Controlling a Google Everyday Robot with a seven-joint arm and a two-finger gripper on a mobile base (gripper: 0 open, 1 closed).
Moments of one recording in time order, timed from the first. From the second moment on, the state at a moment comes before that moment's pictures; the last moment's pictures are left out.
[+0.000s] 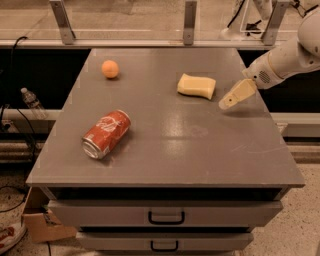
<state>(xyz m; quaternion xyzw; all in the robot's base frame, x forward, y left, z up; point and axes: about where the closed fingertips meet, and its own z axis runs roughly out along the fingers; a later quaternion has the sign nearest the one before) 0.681 -0.236 0.841 -0.44 0.83 0.12 0.32</state>
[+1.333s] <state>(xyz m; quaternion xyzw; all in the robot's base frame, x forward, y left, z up) 0.709 -0.161 0.824 -0.56 0.77 0.12 0.29</state>
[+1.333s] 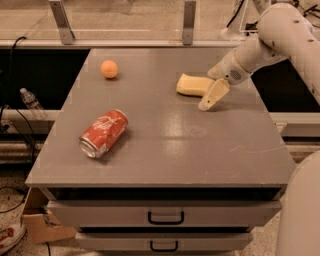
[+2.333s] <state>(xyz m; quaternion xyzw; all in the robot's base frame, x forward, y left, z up) 0.711 -0.156 0.835 -0.57 0.76 0.12 0.28</state>
